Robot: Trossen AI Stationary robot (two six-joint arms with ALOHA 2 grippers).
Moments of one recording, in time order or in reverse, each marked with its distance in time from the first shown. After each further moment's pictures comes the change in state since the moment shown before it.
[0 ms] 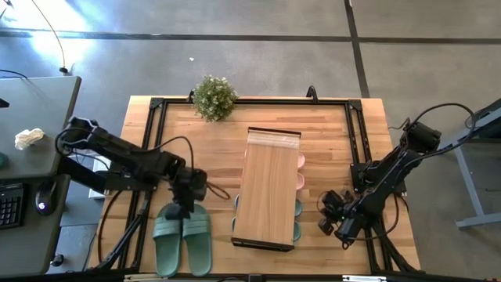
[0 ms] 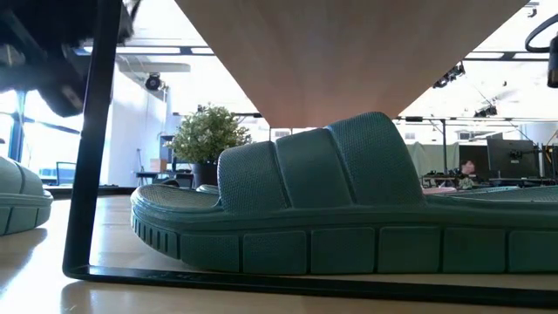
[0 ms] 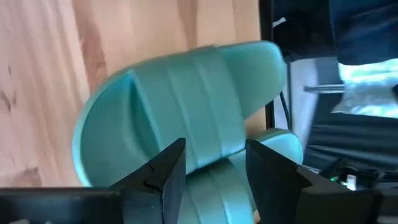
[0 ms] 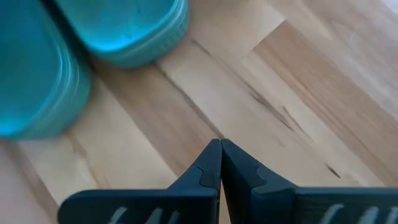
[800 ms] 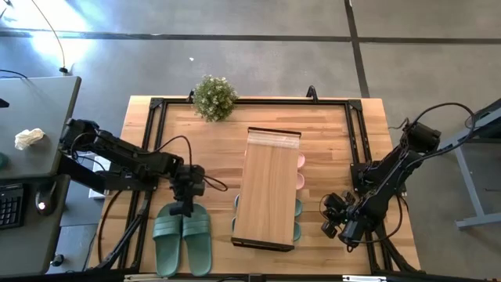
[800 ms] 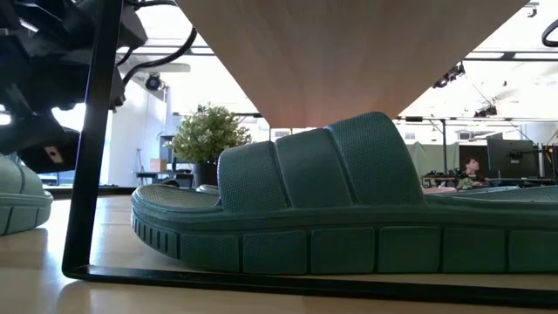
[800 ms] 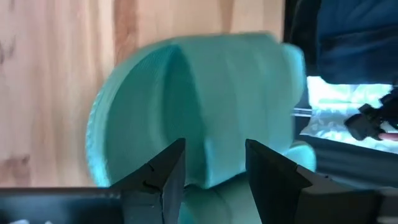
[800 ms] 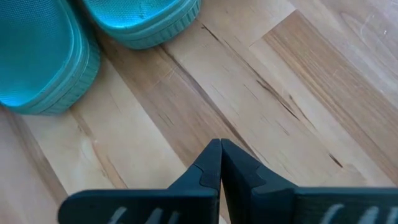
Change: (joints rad) left arm 0.096 0.000 -0.274 0.323 0.114 -0.119; right arm 0.048 0.000 0.000 0.000 0.008 -0.005
